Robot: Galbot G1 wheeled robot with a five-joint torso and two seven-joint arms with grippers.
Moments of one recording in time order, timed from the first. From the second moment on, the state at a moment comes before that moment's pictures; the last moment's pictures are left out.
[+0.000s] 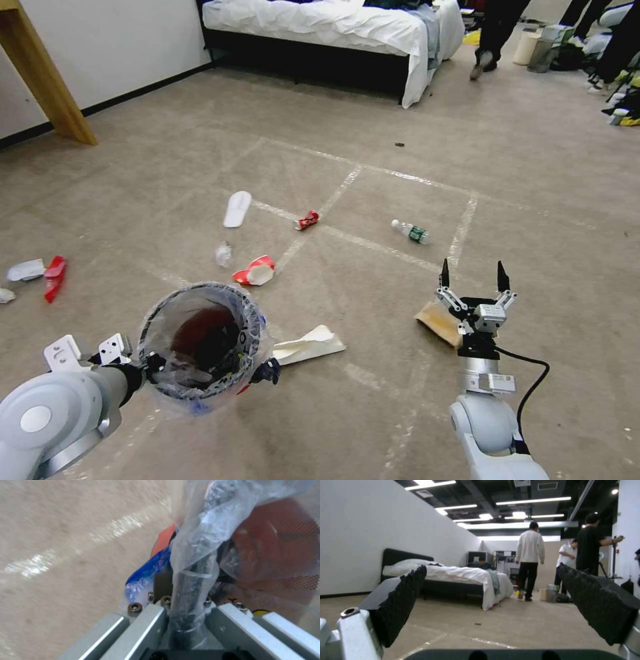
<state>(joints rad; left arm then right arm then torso) 1.50 -0.96 -0.78 -2.29 -1.76 0.67 -1.13 -1.34 1.38 0.54 1.78 0.01 0.58 0.21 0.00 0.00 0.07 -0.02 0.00</state>
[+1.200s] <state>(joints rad) 1.51 -0.98 -0.80 -2.31 -1.74 0.66 -1.14 -1.34 1.36 0.55 1.79 -0.02 0.58 0.24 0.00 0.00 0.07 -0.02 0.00</state>
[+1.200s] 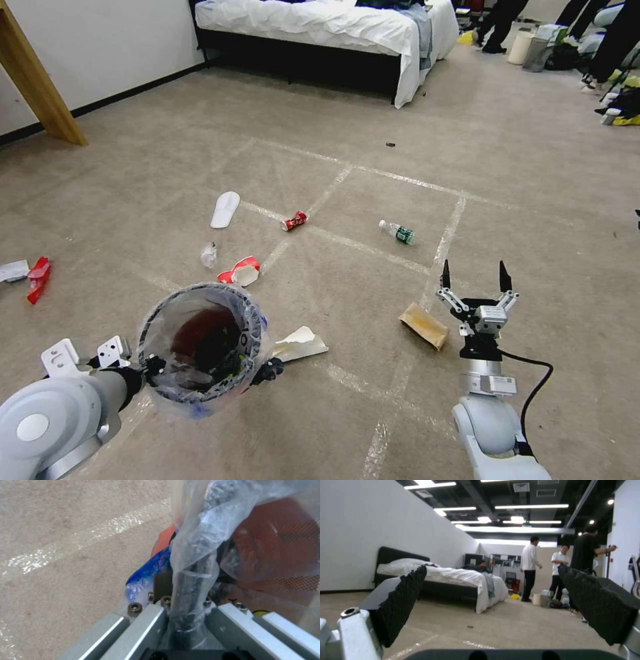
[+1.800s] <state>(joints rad) 1.54 -0.96 -0.90 -2.29 -1.78 0.65 -1.17 -1.34 1.33 0.55 1.79 0.01 0.57 0.24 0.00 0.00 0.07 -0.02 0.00</state>
